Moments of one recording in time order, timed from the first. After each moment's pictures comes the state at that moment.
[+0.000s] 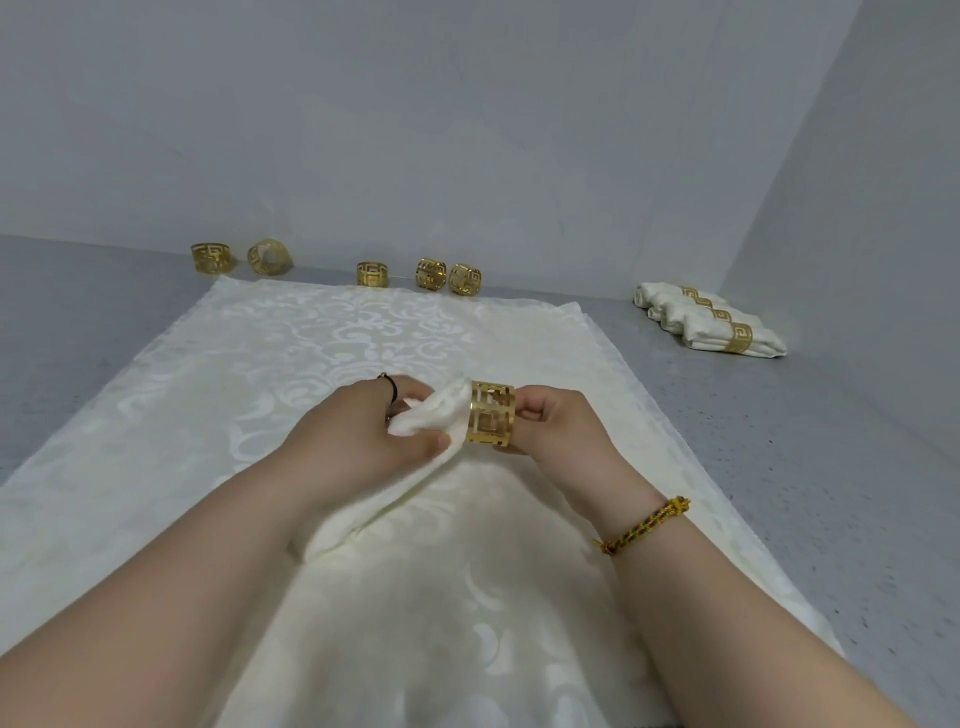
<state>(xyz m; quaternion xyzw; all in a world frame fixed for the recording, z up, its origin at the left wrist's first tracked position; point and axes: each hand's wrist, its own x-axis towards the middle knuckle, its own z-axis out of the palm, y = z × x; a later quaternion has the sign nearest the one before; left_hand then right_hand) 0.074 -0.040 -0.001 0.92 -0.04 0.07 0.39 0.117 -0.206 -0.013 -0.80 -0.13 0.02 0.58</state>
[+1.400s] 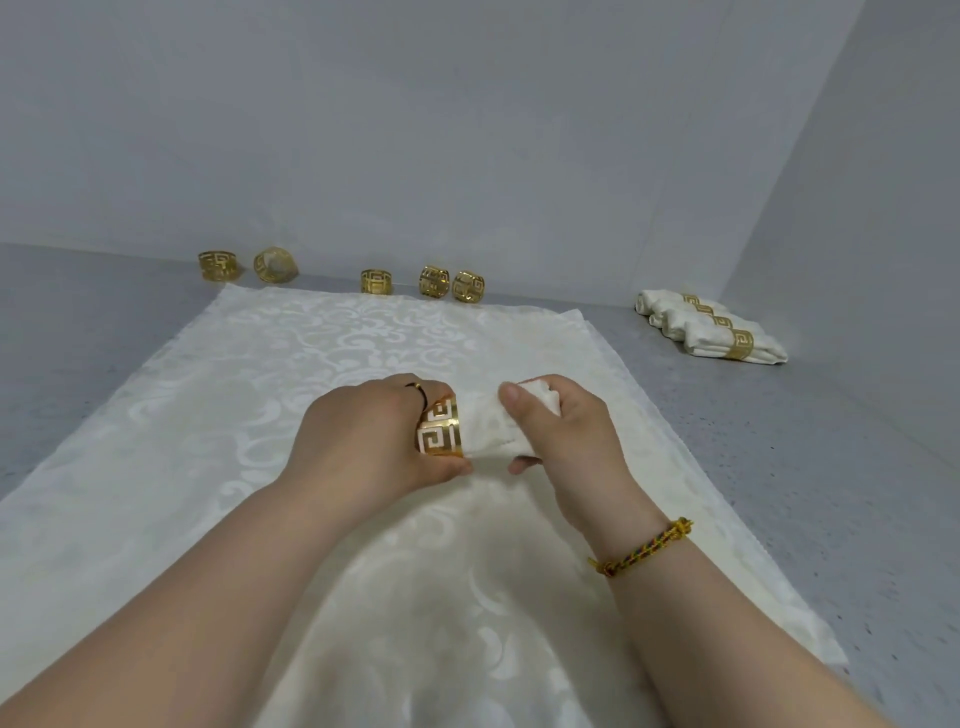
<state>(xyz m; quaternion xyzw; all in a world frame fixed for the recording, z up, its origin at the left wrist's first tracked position) 0.068 -0.054 0.007 0.97 -0.07 0.19 0.14 0.098 -0.203 0.000 -0.75 -0.09 -0.05 0.65</state>
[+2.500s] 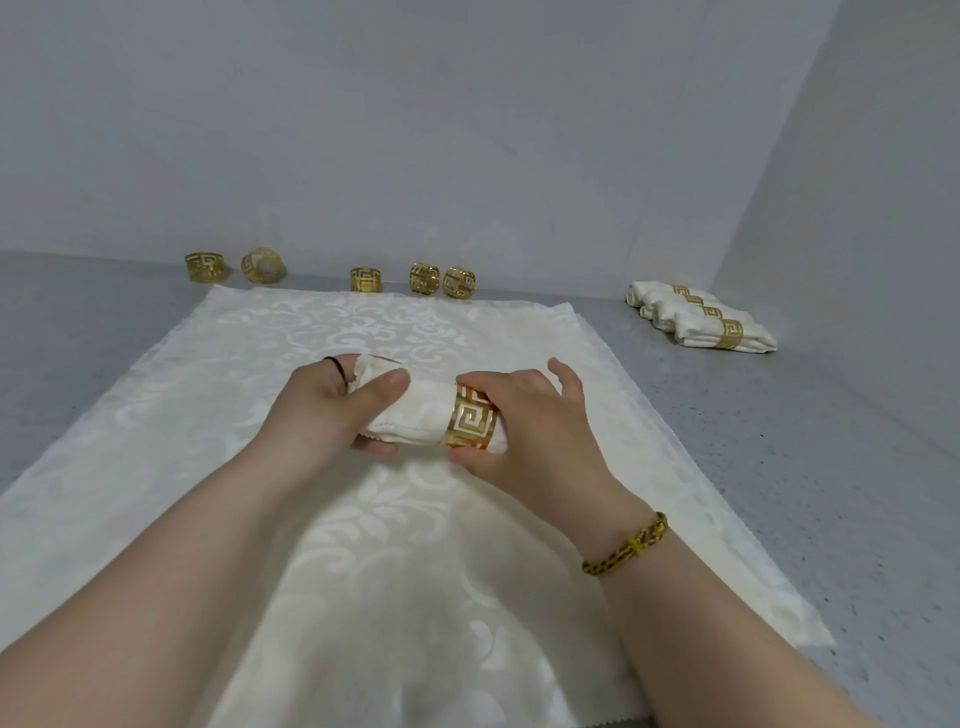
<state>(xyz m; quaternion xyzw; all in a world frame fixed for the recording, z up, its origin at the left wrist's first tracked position) 0.080 -0.033 -0.003 0.73 -0.01 0.12 0.67 0.094 -0.203 -0.001 -0.92 -0.28 -0.19 0.18</state>
